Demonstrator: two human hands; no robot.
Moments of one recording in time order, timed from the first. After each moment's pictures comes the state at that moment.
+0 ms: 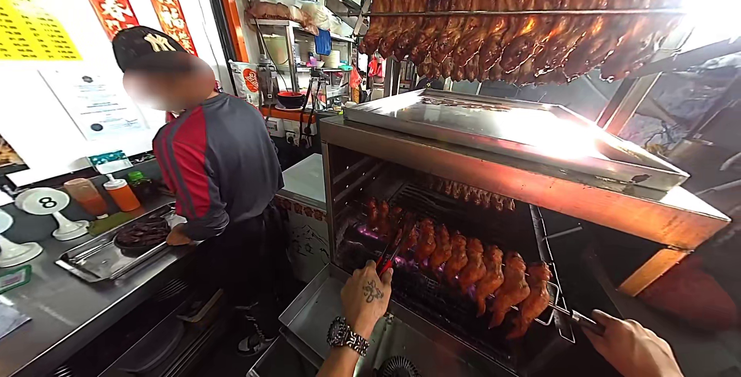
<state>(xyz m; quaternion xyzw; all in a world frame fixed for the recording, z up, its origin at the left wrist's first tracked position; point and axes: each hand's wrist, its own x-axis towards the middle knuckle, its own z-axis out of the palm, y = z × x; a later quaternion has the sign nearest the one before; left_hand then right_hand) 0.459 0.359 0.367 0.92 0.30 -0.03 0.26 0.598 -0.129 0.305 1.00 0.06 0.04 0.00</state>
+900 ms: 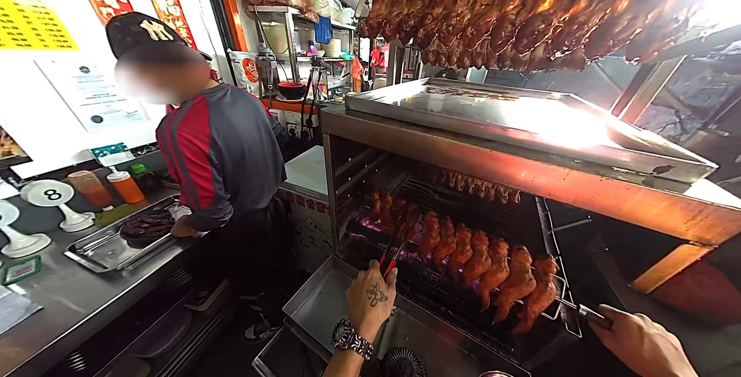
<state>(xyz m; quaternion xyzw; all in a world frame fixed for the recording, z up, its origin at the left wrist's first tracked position) 0.457 0.353 0.345 0.92 0.29 -0.01 0.27 0.605 -0.133 0.304 1.00 0.05 0.04 0.00</state>
